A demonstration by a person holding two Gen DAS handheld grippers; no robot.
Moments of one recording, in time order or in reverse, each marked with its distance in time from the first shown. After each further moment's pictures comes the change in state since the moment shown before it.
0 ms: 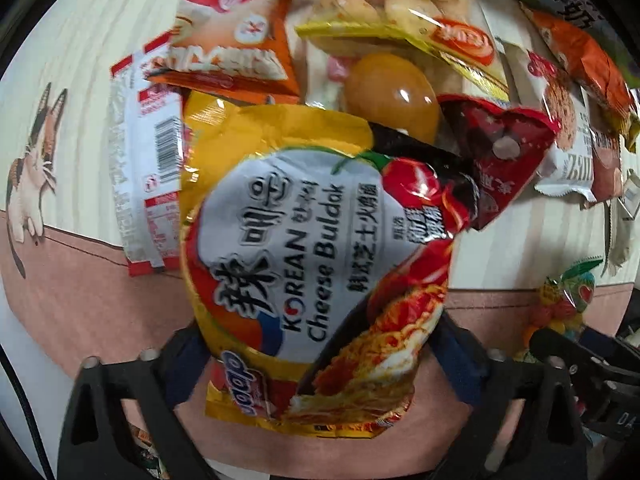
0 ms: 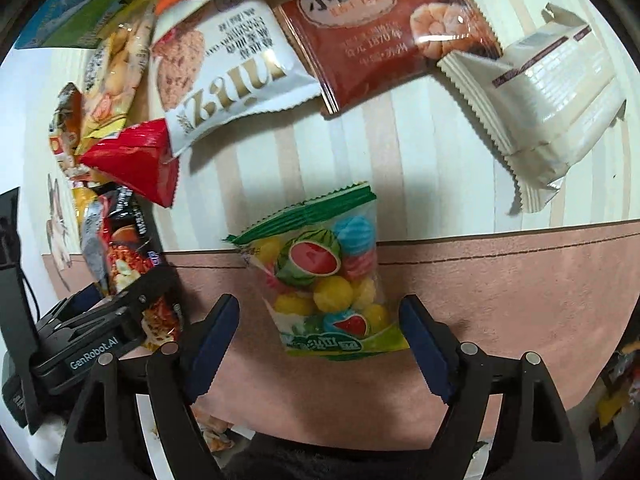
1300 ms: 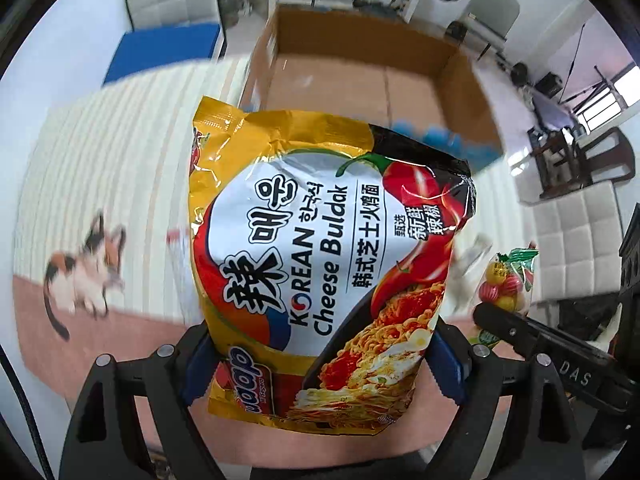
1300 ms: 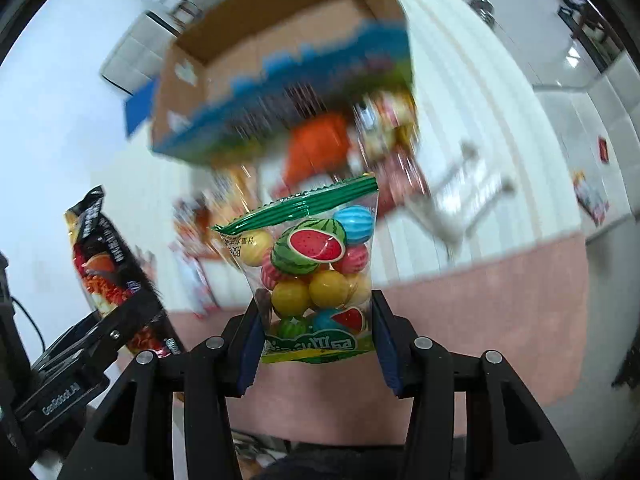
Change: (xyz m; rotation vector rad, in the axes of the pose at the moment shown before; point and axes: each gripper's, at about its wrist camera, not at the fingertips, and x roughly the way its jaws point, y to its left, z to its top) left arm -0.268 0.022 -0.068 0.106 -0.369 -0.165; right arm -0.170 0.027 -0.050 0.021 -0.398 0.181
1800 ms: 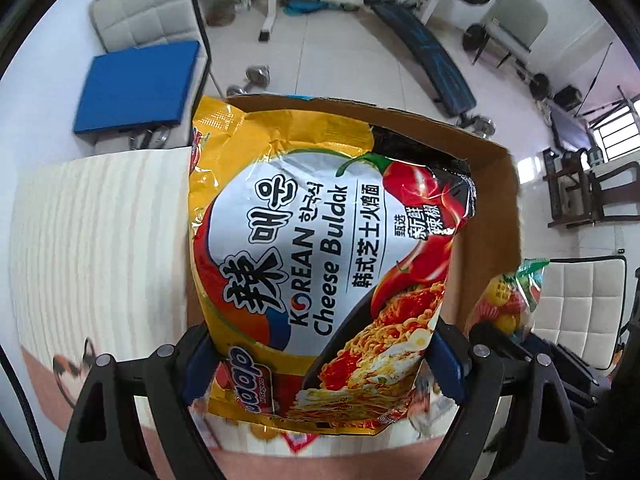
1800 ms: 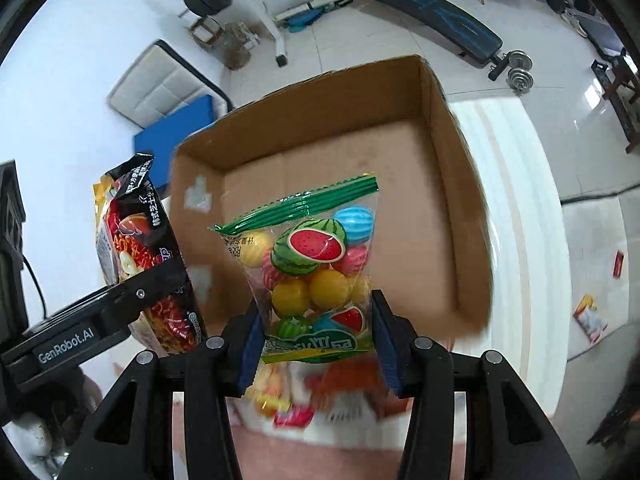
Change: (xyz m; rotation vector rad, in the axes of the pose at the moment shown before) left arm 0.106 -0.006 0.225 -0.037 0.105 0.024; right arm 0.037 0.042 0.252 -0.092 -0.016 -0.049
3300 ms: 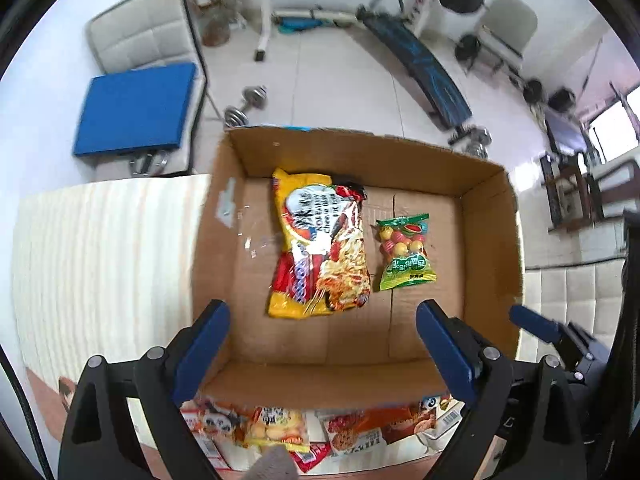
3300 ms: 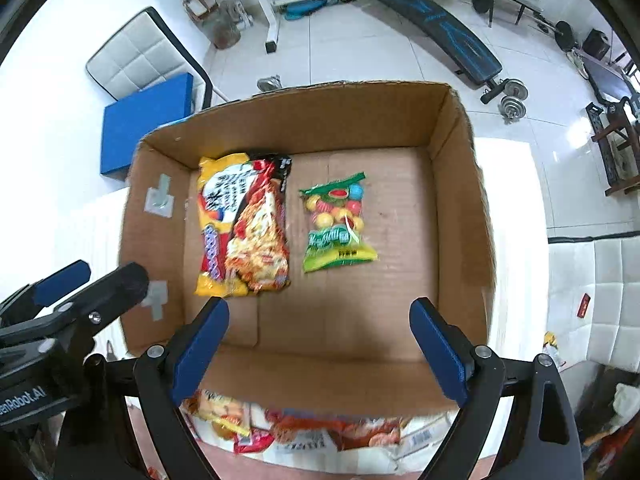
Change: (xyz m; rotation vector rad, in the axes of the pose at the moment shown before) left arm -0.010 -0.052 0.032 0.019 -0.132 0.020; right arm -0.003 0.023 0.013 -0.094 -0.007 -0.128
